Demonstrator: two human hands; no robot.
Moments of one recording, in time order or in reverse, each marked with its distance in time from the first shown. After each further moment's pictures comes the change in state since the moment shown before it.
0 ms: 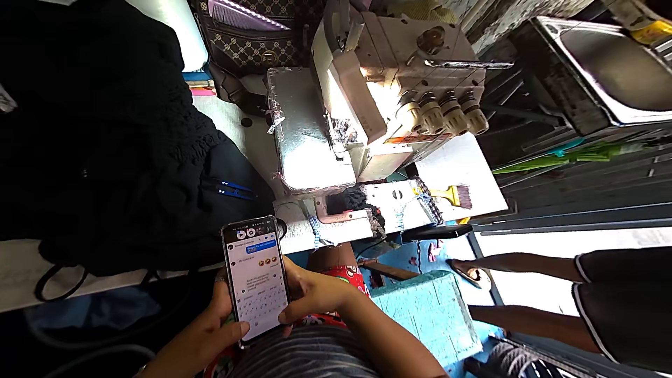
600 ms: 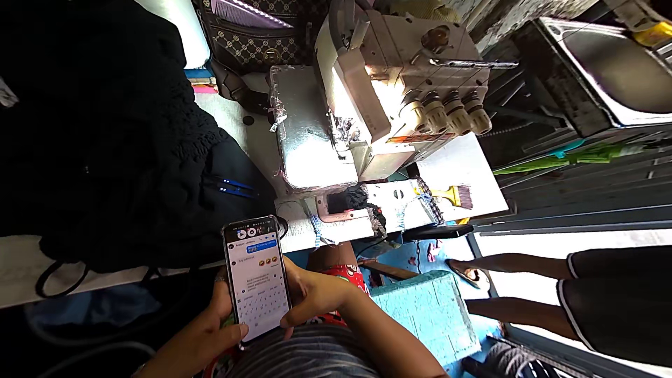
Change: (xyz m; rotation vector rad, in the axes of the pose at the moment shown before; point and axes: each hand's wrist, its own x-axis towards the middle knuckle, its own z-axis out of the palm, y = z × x) left_hand -0.004 0.000 -0.002 -0.001 -0.014 -0.014; right_hand 0.000 0.001 -0.002 -0.014 -0.052 0.017
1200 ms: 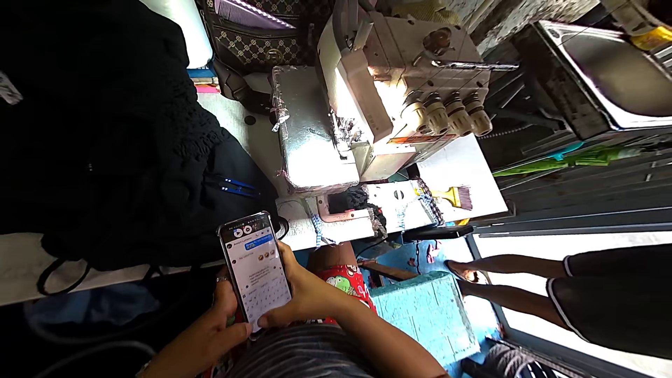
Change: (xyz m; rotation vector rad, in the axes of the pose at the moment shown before) left_hand 0.001 0.004 0.009 0.146 0.074 -0.050; right_hand 0.013 -0.003 0.020 -0.309 0.339 -0.073
